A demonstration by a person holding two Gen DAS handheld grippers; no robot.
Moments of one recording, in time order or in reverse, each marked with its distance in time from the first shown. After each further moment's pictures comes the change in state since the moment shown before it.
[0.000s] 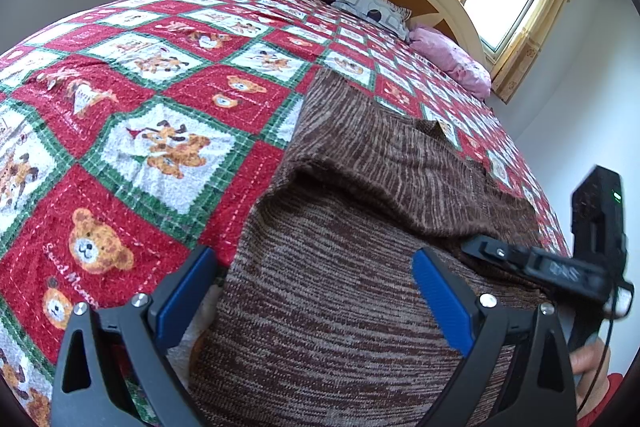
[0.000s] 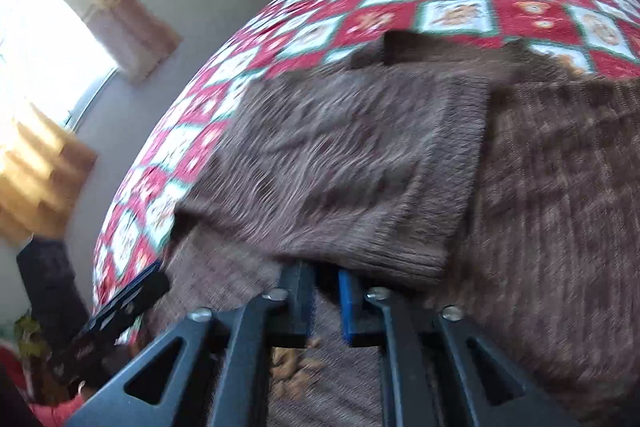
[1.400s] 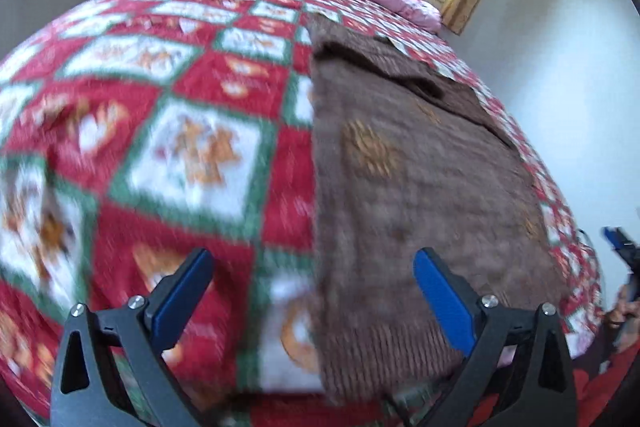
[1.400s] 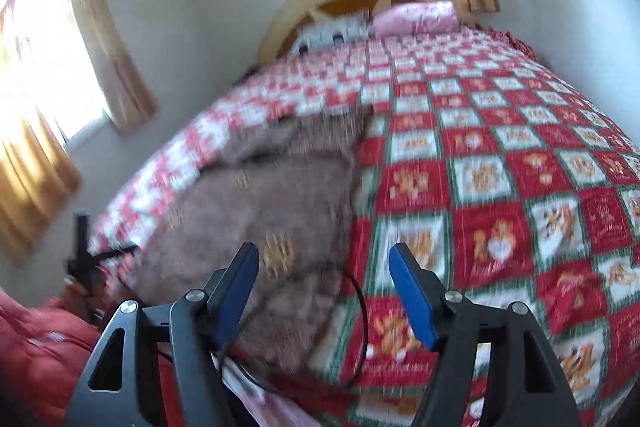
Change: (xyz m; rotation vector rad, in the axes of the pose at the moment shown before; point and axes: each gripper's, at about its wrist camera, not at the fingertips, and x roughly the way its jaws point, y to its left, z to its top) left arm -0.148 0.074 -0.116 0.182 0.173 -0.122; right arm -0.346 0.013 -0.290 0.042 -0.293 -0.314
